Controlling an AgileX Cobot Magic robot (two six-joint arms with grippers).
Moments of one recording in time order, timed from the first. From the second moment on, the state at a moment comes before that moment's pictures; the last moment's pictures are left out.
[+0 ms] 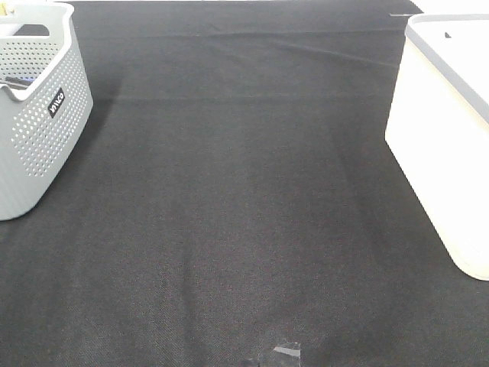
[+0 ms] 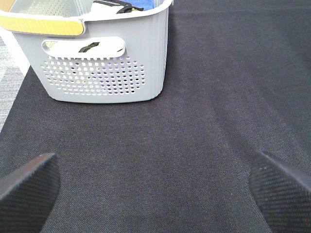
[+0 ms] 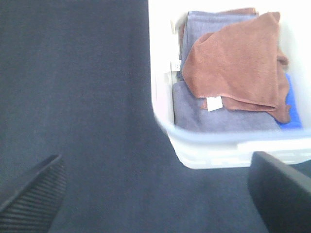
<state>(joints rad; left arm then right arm) 0.08 0.00 -0.50 -0.07 1.05 0.07 -0.03 0.58 -0.84 0.11 1.01 -0.07</state>
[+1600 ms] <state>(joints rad) 0.08 0.00 -0.50 -0.07 1.05 0.07 -0.03 0.00 -0.46 0.06 1.12 -0.06</state>
